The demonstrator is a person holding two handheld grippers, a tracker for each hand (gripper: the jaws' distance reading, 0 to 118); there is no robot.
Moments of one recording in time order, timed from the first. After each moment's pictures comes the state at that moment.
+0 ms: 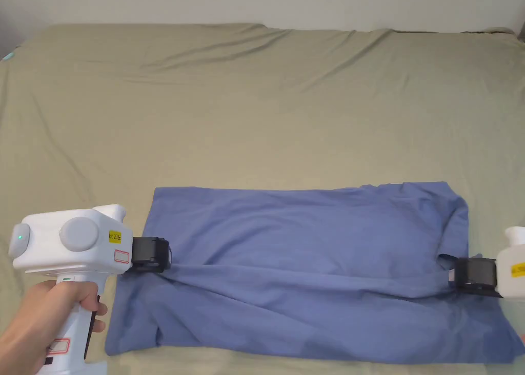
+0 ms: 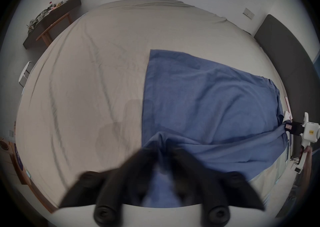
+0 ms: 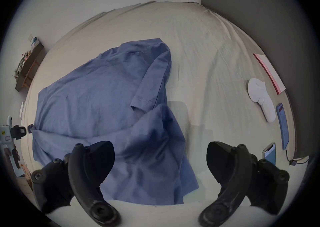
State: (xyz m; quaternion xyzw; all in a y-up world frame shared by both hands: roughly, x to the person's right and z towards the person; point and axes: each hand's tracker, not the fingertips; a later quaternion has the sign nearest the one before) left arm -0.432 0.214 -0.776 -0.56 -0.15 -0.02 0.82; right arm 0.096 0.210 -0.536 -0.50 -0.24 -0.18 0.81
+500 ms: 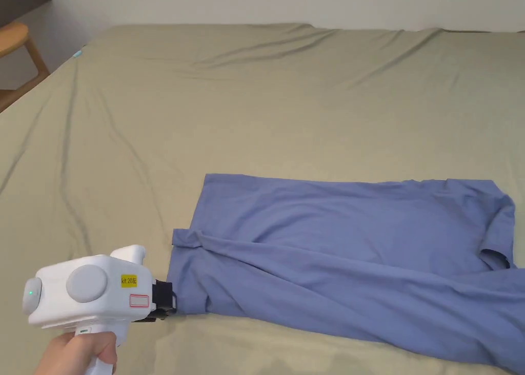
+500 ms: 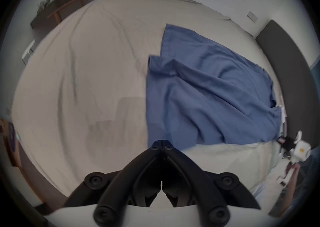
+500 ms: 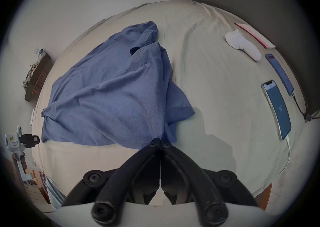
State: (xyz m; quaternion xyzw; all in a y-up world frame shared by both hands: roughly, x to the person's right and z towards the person) left arm -0.491 0.203 -0.669 -0.57 -0.15 0.10 0.80; right arm 0.044 0.182 -0.390 -0.47 -0.24 -0.25 0.82
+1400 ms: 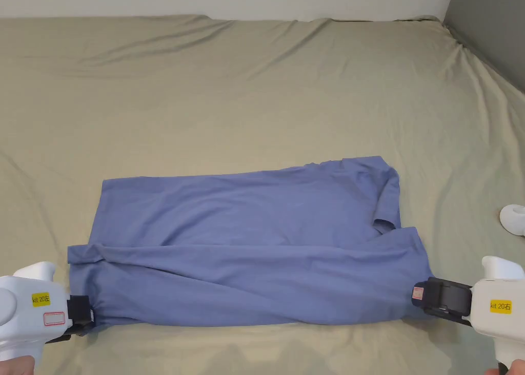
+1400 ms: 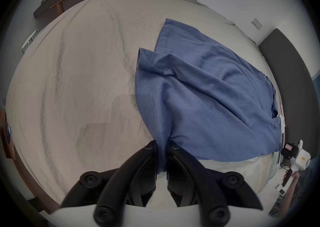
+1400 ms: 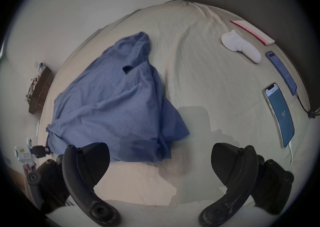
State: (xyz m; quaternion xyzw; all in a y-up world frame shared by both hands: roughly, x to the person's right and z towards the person) left arm -0.466 0.192 -0.687 -0.58 -0.14 0.04 0.80; right arm 0.082 0.190 -0.413 -0.45 -0.24 -0.29 0.81
